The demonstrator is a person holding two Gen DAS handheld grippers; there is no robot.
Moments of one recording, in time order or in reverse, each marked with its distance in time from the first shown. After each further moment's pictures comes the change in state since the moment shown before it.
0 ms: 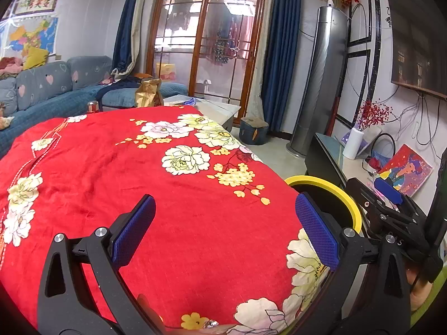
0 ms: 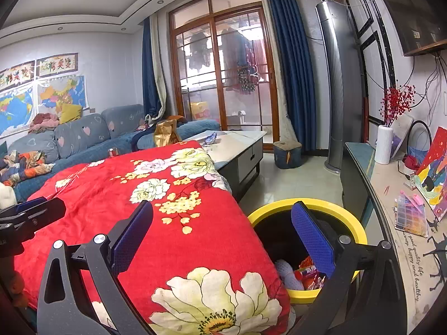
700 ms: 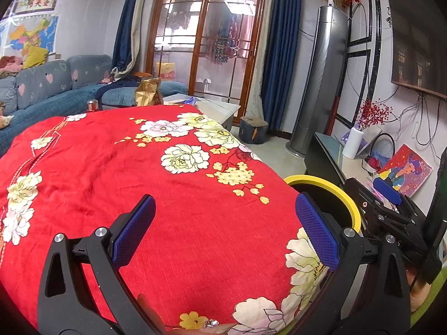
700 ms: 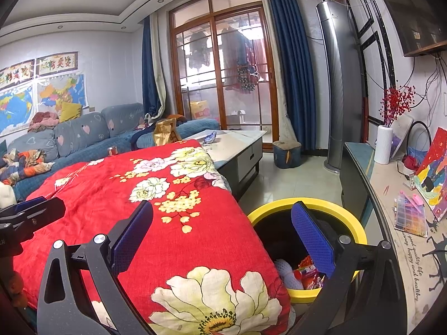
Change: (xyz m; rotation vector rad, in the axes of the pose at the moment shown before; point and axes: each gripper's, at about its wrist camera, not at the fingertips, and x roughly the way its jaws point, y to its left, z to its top) left arm 0.000 0.000 -0.001 0.004 0.000 -0.003; right arm 0.000 0.002 -0.002 -0.002 0.000 -0.001
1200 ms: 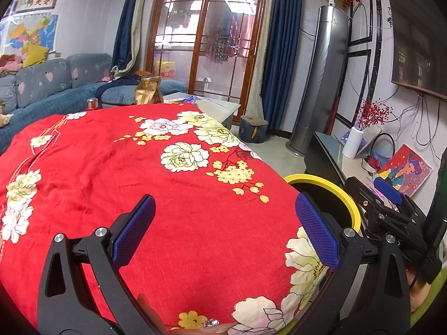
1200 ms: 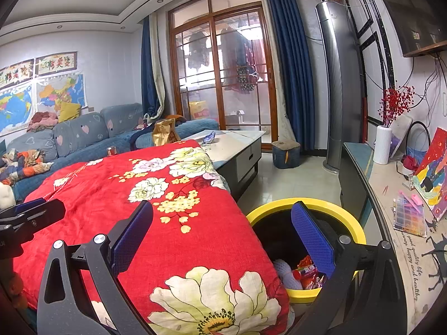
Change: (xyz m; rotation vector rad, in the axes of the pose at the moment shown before) left arm -0.001 -0.006 -0.002 -0.003 0.005 -0.002; right arm 0.000 0.000 0.000 -0.001 0.001 -0.002
